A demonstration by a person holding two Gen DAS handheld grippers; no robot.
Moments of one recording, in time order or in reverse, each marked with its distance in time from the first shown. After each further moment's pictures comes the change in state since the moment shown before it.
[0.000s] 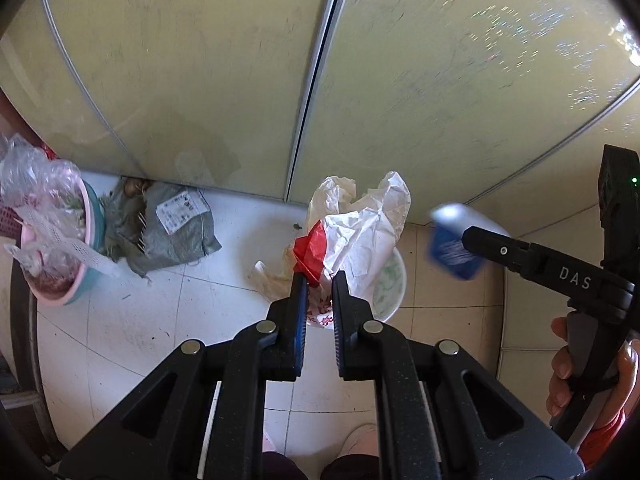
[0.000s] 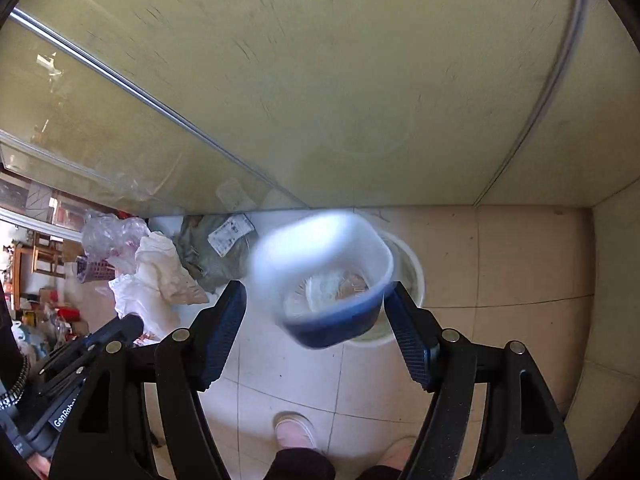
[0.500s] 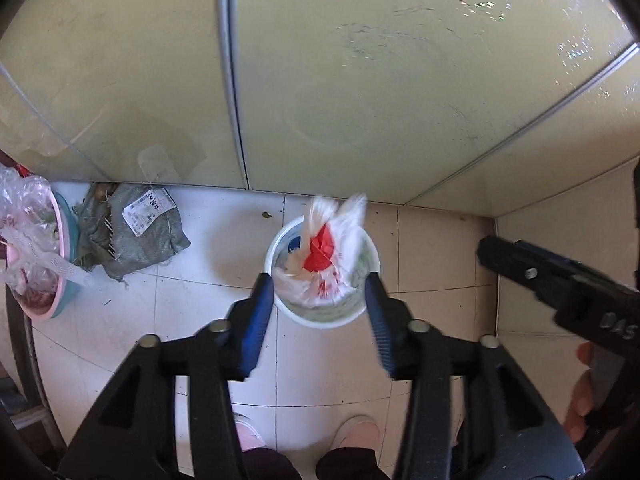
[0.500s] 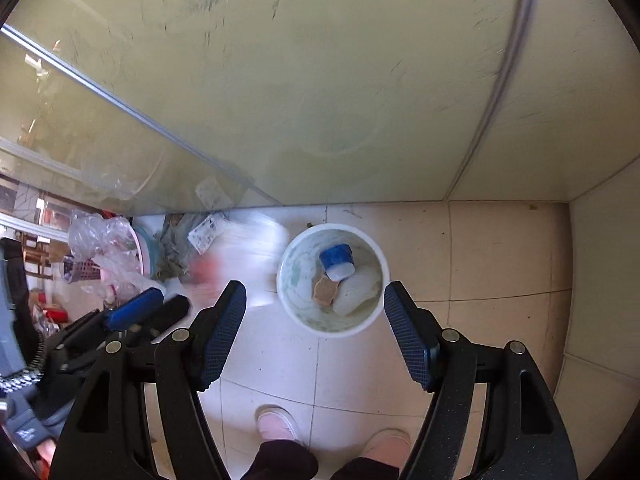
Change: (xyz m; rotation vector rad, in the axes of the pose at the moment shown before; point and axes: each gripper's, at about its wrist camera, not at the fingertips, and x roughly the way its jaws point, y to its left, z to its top) left arm 0.032 -0.059 0.011 0.085 0.078 -0.023; right arm -0.050 -0.018 -0.004 0.016 -0.013 -0.062
